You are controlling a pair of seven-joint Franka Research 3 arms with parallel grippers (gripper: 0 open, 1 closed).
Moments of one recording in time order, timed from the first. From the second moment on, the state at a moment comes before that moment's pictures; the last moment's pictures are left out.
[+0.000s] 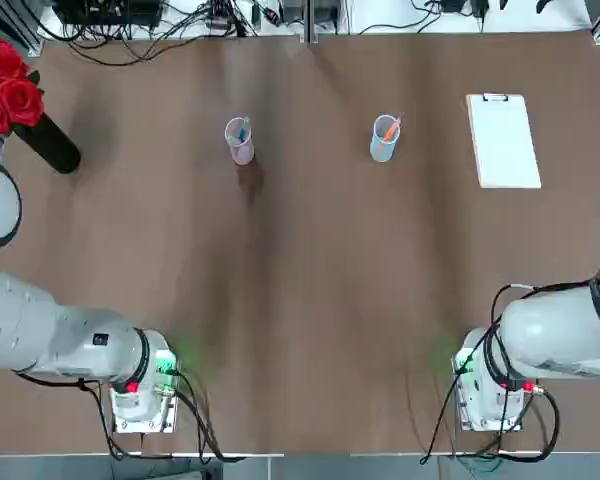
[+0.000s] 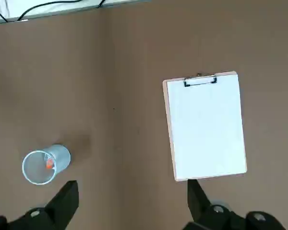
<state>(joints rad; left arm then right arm) -0.07 0.01 0.09 -1.52 -0.03 1.55 0.04 -0.14 0.11 0.13 -1.57 -0.02 1.77 0.13</state>
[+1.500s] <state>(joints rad) -0.09 0.20 -0.21 -1.54 0.05 1.72 -0.25 -0.14 0.11 0.13 -1.57 -0.02 1.76 0.09</state>
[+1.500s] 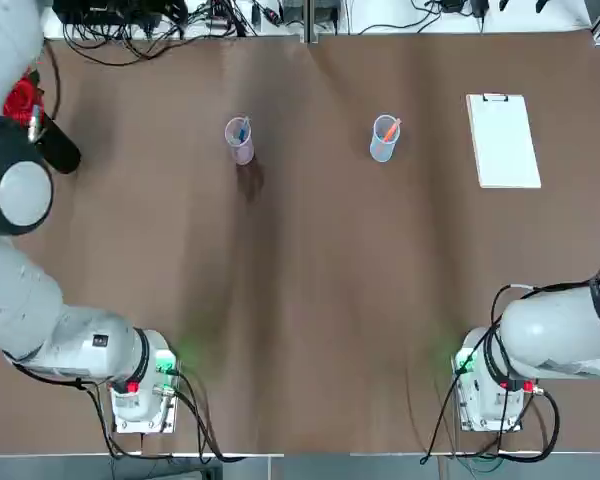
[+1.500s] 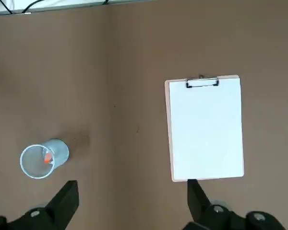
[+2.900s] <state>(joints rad) -0.15 0.62 -0.45 -1.52 0.34 1.93 -0.57 -0.13 0.11 0.13 -1.57 -0.02 1.76 0.09</state>
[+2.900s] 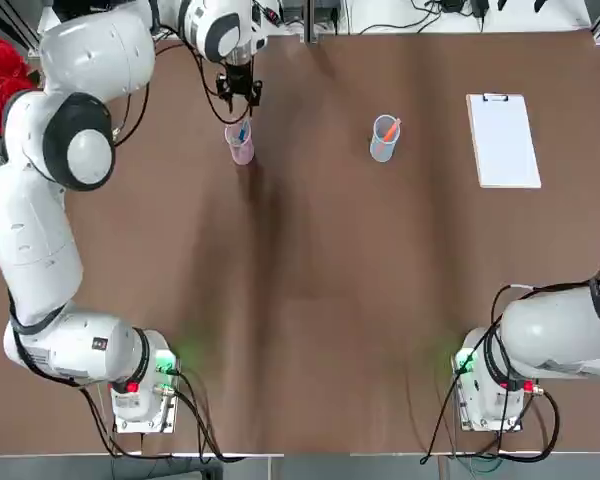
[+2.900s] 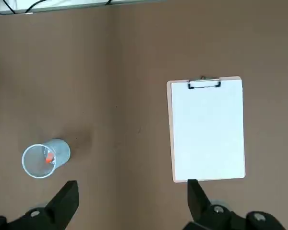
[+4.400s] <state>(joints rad) -0.17 0.68 -0.45 -1.52 0.41 1.99 -0.57 -0.13 0.11 0.13 -1.57 -0.02 1.76 0.07</state>
